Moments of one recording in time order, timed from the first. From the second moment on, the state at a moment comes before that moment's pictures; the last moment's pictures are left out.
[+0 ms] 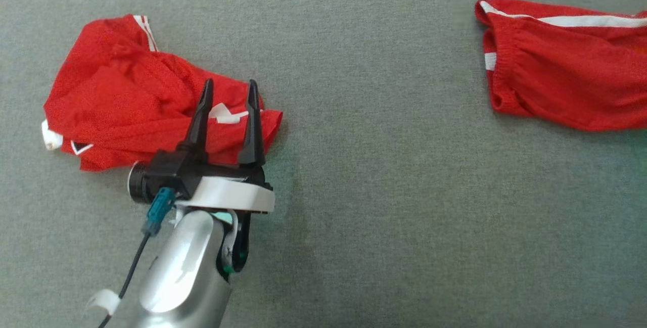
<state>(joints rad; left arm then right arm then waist) -0.39 0.04 -0.37 0.31 -0.37 0.10 -0.25 -0.80 -0.56 -0.12 1.13 0.38 0.13 0.06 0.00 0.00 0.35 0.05</state>
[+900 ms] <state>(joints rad) -0.31 0.04 -0.35 0.35 -0.35 0.07 -0.25 -0.70 -0.42 0.15 0.79 0.64 0.13 -0.14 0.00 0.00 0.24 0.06</state>
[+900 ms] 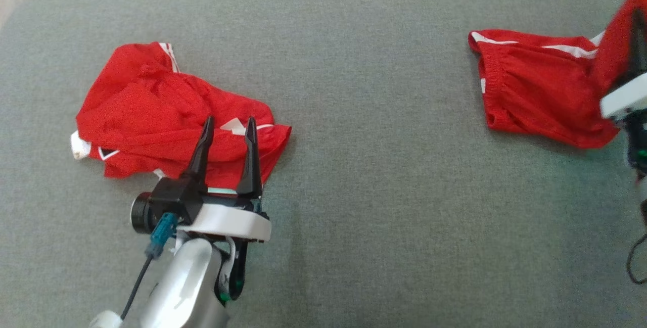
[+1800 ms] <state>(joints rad) -0.28 0.04 -0.33 0.35 -0.35 0.07 -0.25 -0.74 -0.52 0.88 0.80 0.79 0.13 -0.17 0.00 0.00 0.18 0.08</state>
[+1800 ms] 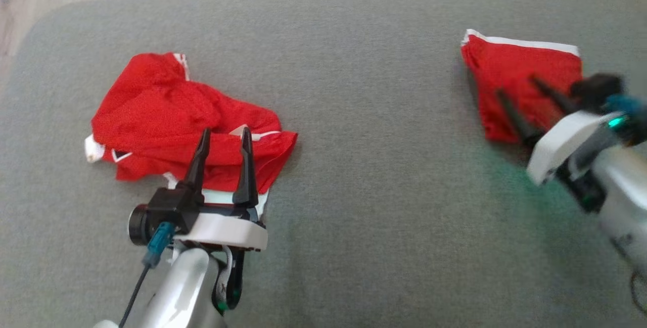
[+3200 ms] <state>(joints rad) -0.33 0.04 -0.36 0.28 -0.35 0.05 -0.25 -0.50 -0.20 -0.11 0.50 0.21 0.13 -0.13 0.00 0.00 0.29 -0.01</state>
